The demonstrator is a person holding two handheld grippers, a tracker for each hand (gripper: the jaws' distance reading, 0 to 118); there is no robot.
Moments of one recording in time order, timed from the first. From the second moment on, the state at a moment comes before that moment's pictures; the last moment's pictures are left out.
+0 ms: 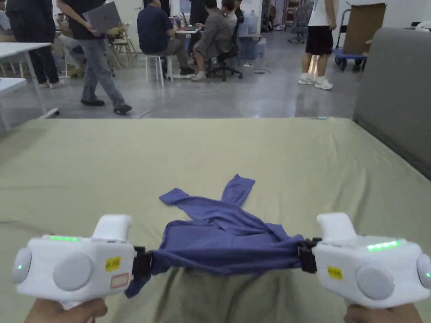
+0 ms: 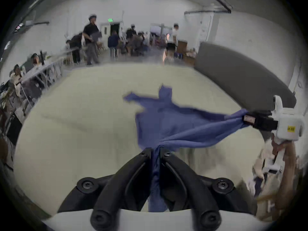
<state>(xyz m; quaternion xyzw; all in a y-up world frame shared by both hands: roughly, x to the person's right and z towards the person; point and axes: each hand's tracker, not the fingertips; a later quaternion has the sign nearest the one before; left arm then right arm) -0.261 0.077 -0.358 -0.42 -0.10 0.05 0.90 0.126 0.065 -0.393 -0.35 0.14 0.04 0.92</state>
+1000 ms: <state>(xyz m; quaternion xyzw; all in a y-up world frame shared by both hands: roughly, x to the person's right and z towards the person) -0.261 0.033 -0.259 -0.45 -0.12 0.05 0.88 0.139 -0.004 -0.298 -0.44 0.11 0.04 0.89</state>
